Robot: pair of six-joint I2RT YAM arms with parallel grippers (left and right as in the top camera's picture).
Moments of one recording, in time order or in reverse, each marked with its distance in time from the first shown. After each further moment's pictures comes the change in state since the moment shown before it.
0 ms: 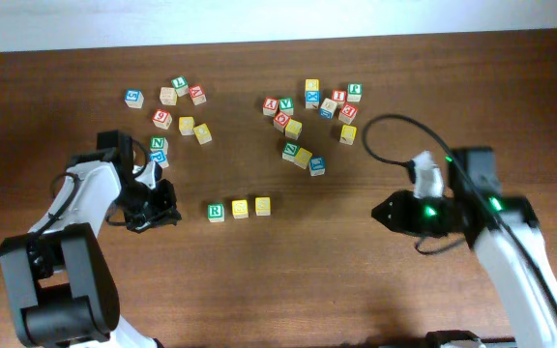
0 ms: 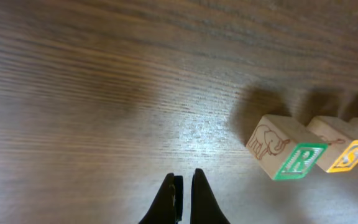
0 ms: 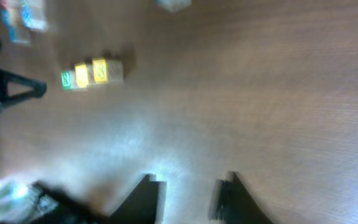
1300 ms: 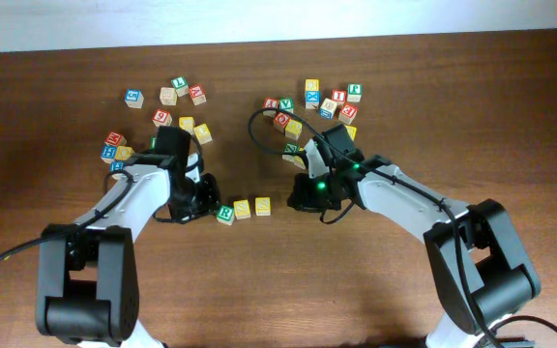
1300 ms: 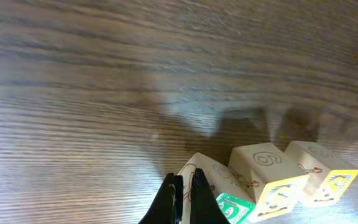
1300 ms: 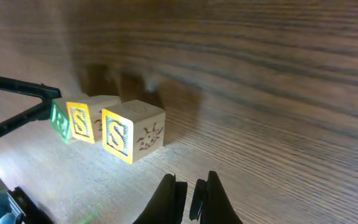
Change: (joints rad) left arm -0.266 0.000 -0.039 0.212 -0.032 -0.252; right arm 0.443 0.565 0.150 0.520 0.060 0.276
